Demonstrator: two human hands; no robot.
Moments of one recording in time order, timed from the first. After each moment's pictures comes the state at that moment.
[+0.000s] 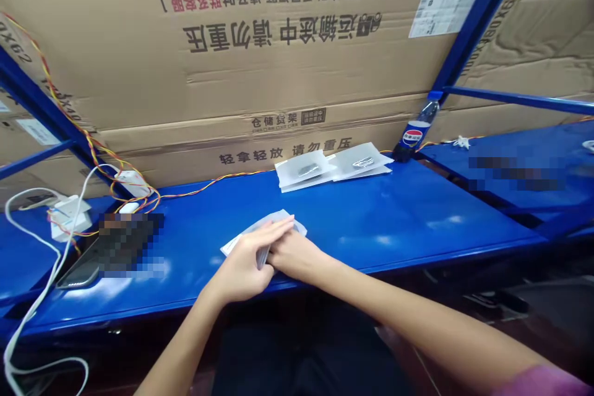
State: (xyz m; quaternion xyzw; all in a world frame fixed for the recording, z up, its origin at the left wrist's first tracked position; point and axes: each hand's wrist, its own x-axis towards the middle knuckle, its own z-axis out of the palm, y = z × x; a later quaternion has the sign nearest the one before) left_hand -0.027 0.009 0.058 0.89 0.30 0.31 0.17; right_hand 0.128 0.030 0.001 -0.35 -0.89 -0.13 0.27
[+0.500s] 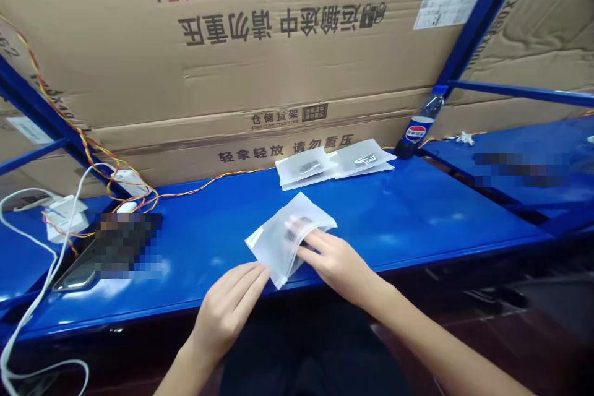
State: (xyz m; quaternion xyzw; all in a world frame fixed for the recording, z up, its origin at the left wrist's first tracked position) left_hand -0.067 -0.041 0.025 0.89 0.25 0.35 -0.16; right_hand 0.202 -0.013 0.020 -0.31 -0.87 -0.10 0.37
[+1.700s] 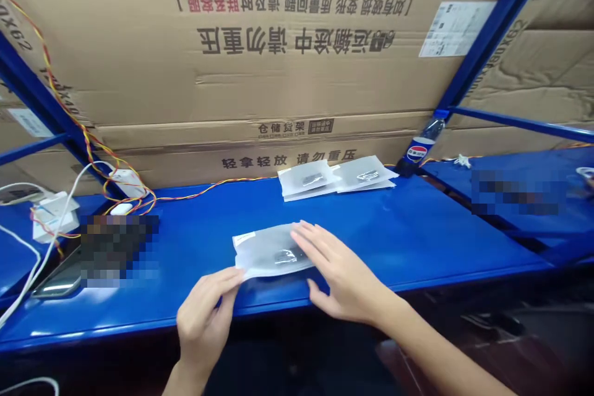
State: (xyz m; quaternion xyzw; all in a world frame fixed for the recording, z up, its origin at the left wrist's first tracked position) left_hand -0.076 -0.033 0.005 0.76 0.37 0.53 -0.09; right_hand 0.209 -0.008 0.023 -0.36 -0.88 -0.08 0.28
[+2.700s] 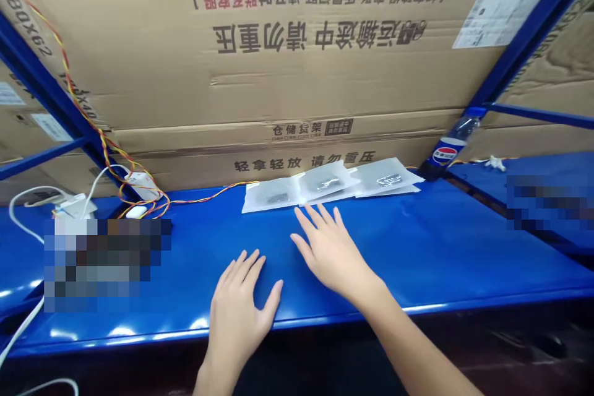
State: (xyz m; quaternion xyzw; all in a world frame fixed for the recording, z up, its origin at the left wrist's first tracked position) left_hand -0.072 -0.012 -0.012 0.79 0.55 0.26 -0.10; right_hand 0.150 0.053 0.038 -0.57 -0.80 0.01 0.18
